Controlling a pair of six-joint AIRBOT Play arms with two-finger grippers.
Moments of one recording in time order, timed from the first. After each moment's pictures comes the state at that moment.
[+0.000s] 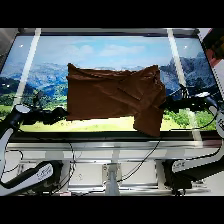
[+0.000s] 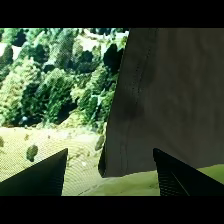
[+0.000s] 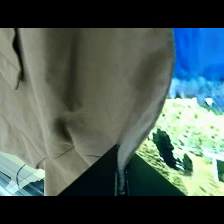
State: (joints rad) left arm 0.29 -1.20 0.60 0.91 -0.90 -1.22; right arm -0.43 -1.67 0.99 -0.79 1.16 1.04
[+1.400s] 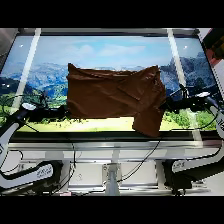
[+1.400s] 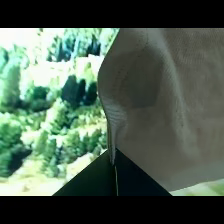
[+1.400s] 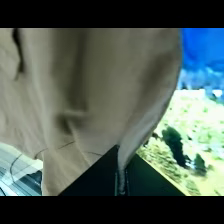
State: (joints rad) left arm 0.24 -1.33 0.65 0.81 -0.83 -1.14; right arm -0.43 -1.64 0.99 -0.79 1.20 1.02
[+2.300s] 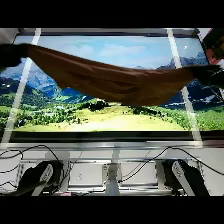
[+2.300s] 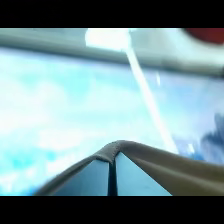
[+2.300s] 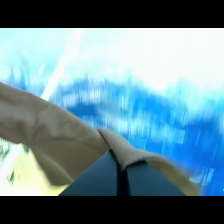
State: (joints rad) left arm 0.24 -0.75 1.22 0.77 -0.82 -1.11; right arm -0.43 -0.79 1.24 -0.68 1.25 0.96
